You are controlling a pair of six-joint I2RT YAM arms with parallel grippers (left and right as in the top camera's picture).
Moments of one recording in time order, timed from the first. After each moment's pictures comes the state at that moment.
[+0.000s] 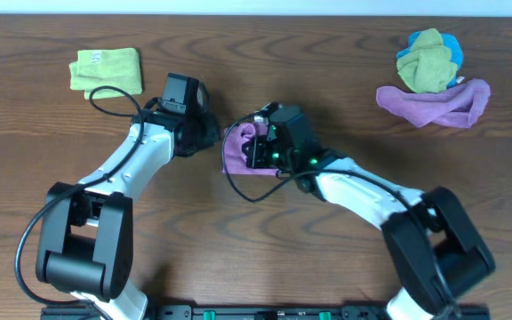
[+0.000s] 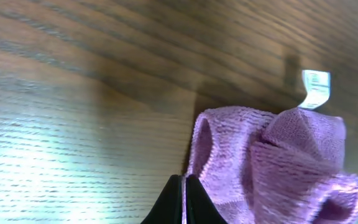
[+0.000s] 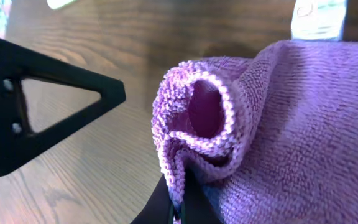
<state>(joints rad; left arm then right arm) -0.24 1.79 1.14 -0.49 0.22 -0.56 0.60 1.82 0.99 0.06 -0.31 0.67</state>
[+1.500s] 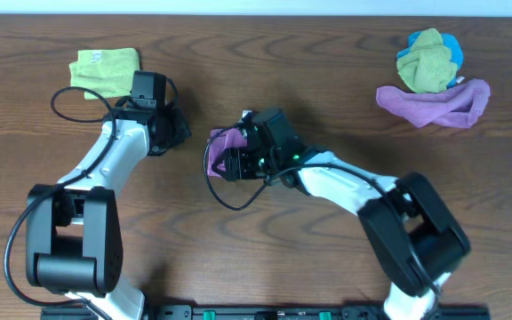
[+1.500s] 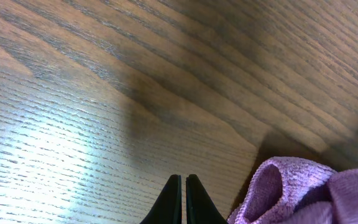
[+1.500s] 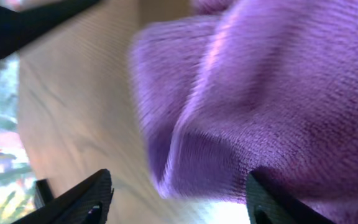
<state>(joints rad) -0.10 1.79 1.14 -0.53 0.11 -0.54 0.64 1.94 1.07 -0.03 -0.53 0.63</state>
